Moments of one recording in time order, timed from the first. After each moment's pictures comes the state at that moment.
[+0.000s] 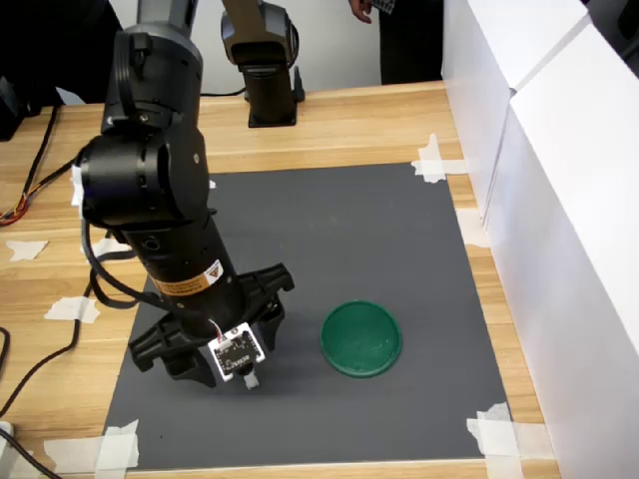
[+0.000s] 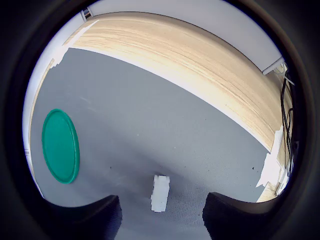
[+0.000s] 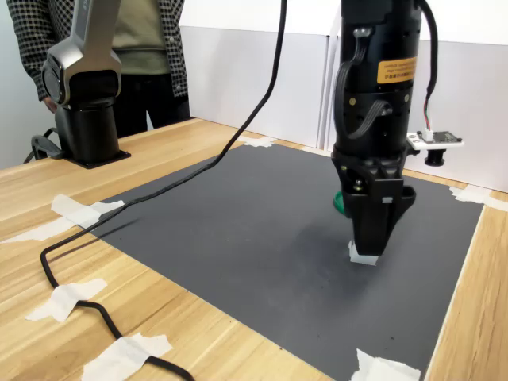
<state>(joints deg) 0.3 122.7 -103.4 2.6 60.2 -33.7</state>
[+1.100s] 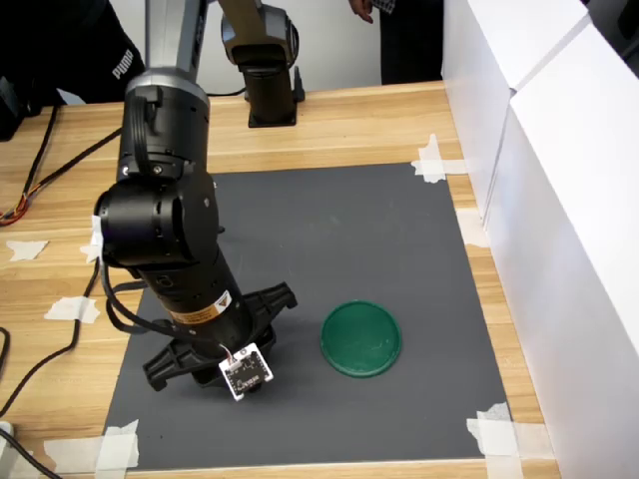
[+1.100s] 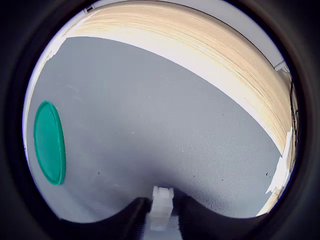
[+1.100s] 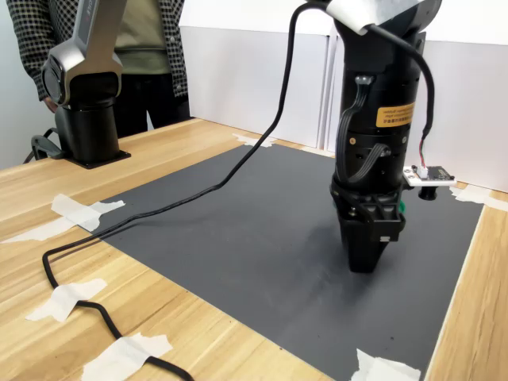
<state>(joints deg) 0.3 126.1 -103.4 2.8 58.8 -35.4</state>
